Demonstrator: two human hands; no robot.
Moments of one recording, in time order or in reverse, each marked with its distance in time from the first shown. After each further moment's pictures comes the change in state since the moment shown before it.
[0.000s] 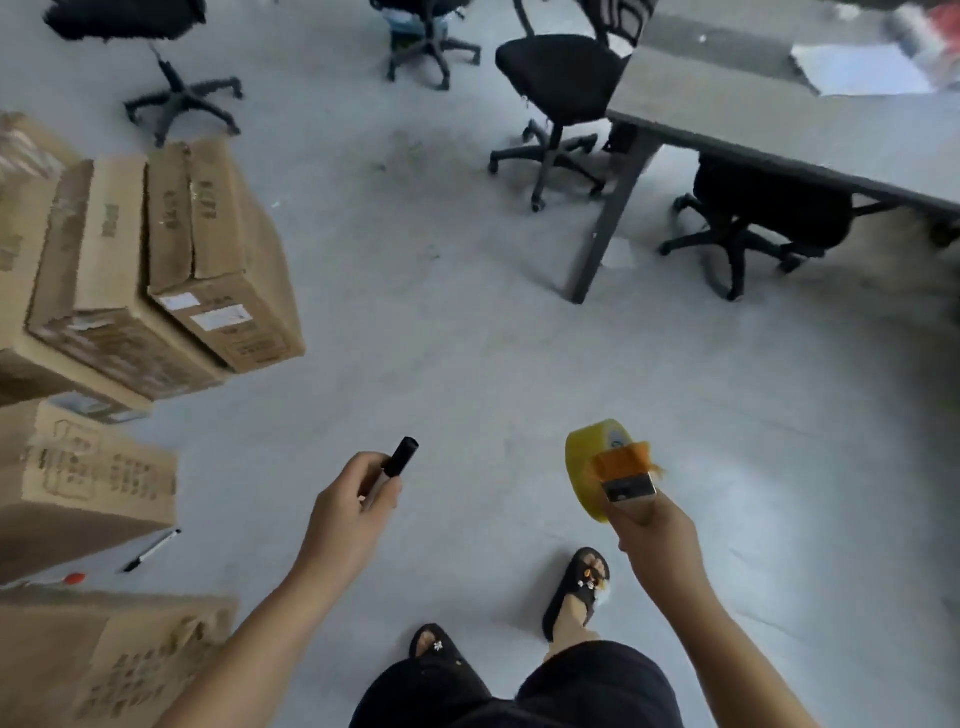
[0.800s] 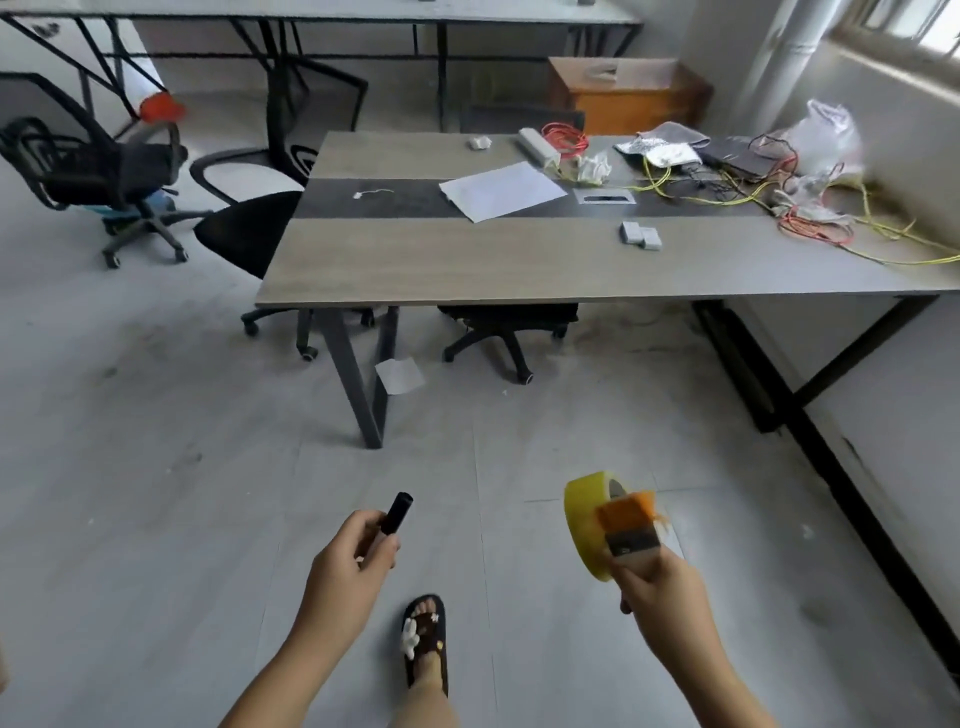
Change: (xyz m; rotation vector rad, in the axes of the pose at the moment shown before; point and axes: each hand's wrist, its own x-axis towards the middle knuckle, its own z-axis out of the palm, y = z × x) left_hand 0.202 0.276 0.371 0.022 -0.325 0.242; right_hand 0.244 0.125 -0.321 0.132 0.326 0.188
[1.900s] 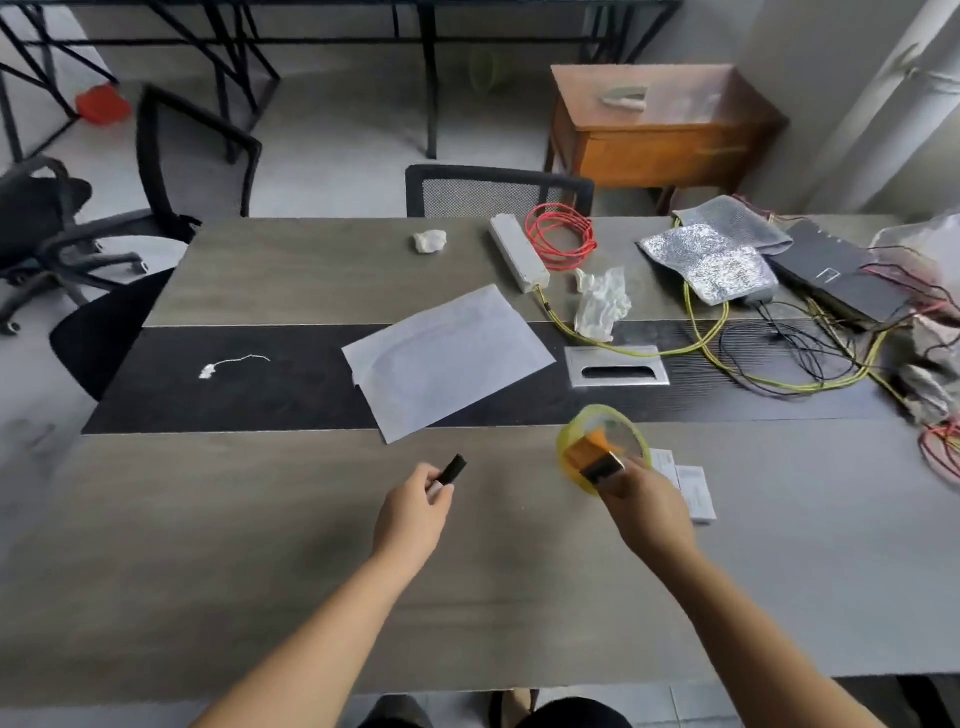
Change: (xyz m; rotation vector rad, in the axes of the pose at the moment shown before) left_hand 0.637 0.227 0.215 0.310 0.010 -0.107; right_hand 0.680 -0.216 -0.094 -0.379 0.003 -0.228
